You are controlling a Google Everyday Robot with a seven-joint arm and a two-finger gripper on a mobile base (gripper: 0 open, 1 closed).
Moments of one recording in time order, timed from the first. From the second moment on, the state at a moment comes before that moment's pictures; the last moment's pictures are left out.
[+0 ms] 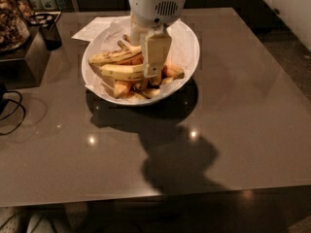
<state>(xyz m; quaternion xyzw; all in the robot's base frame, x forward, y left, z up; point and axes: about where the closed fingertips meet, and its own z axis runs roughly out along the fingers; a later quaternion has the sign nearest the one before) 0.514 0.006 0.987 -0.80 0.58 -0.01 0.13</state>
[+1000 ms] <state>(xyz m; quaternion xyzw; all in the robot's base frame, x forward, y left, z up) 0.536 0.013 0.967 -0.79 0.60 -0.01 0.12</state>
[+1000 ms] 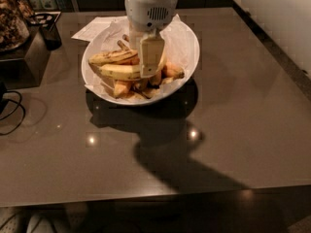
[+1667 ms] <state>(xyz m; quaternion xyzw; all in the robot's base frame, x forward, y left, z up) 0.542 0.015 0.946 -0.80 0.60 0.00 0.09</state>
